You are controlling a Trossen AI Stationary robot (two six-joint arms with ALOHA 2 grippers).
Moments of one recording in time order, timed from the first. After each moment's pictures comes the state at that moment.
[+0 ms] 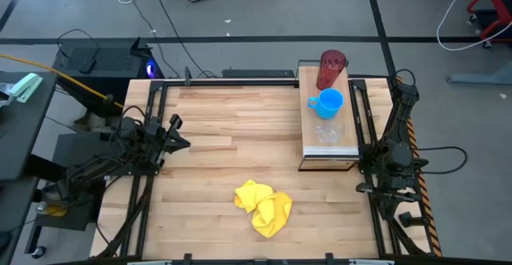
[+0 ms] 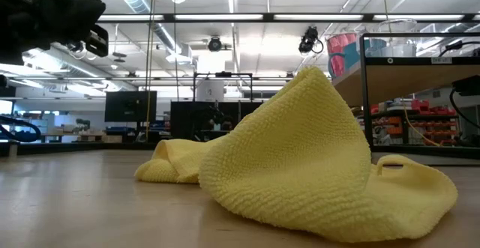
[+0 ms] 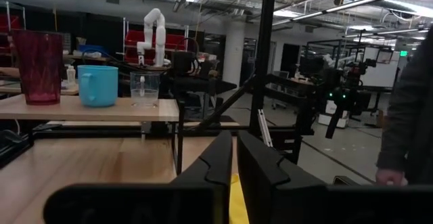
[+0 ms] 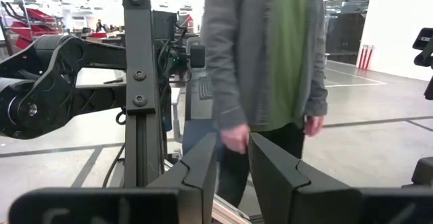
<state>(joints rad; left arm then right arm) 0.58 0.01 0.01 0.28 0.79 -0.28 1.10 0.19 0.01 0.18 -0.26 0.00</state>
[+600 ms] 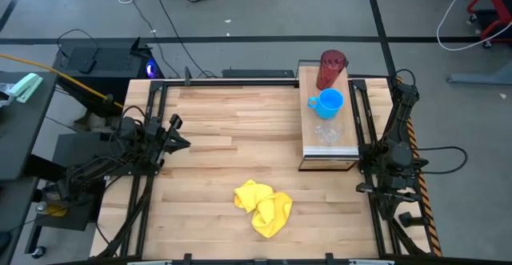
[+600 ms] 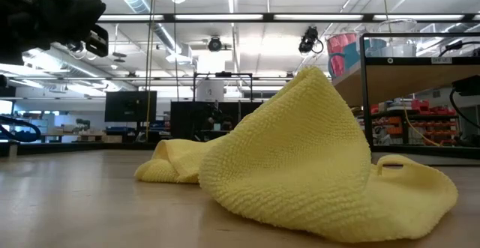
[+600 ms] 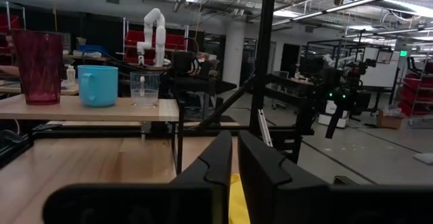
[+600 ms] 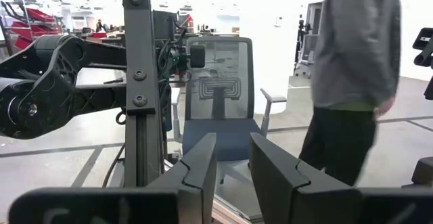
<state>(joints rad) 0.58 0.01 0.01 0.28 0.79 -0.28 1.10 0.19 0.01 0.18 -0.26 0.00</state>
